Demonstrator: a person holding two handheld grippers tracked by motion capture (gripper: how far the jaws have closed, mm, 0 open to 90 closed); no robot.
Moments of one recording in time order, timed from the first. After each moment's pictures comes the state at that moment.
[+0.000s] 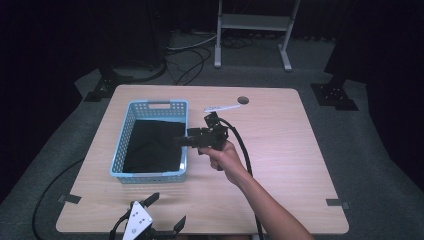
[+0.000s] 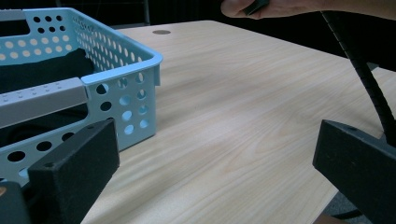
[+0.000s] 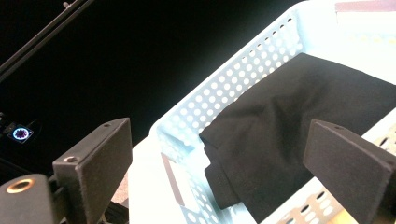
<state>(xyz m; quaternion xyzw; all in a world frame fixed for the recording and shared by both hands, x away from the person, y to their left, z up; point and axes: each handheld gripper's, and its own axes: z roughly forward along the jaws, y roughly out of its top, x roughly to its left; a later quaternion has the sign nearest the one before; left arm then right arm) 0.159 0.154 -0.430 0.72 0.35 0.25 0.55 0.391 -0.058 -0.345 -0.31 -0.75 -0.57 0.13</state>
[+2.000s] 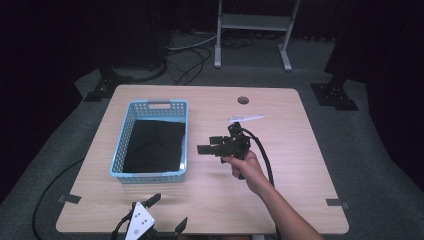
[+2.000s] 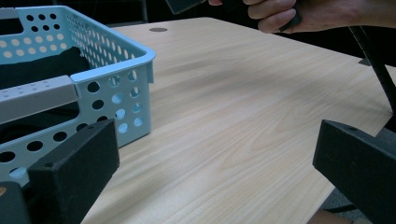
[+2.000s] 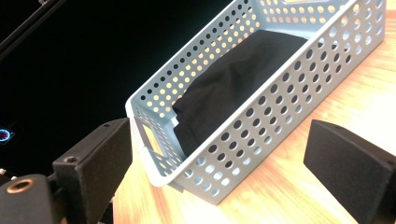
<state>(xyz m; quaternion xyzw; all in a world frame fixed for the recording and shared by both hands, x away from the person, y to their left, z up) 0.157 0.150 -0.431 0.72 0.35 0.25 0.54 0.379 -0.117 -0.370 -0.35 -0.75 -0.55 0.12</state>
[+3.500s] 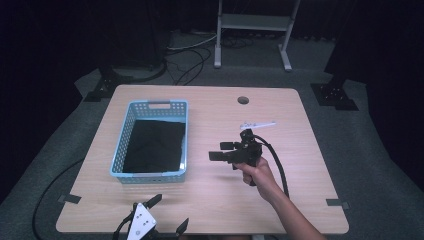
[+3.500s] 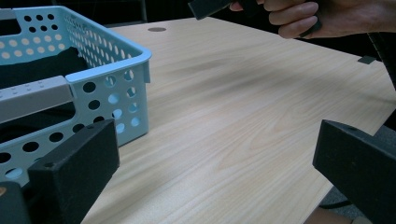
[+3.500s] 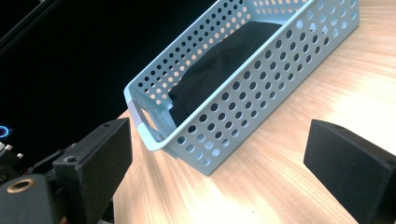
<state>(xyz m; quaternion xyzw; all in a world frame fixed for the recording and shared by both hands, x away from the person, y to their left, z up) 0.156 0.148 -0.431 0.72 0.35 0.25 0.54 0.364 -0.146 -0.378 -0.35 -0.75 -0.55 0.11</state>
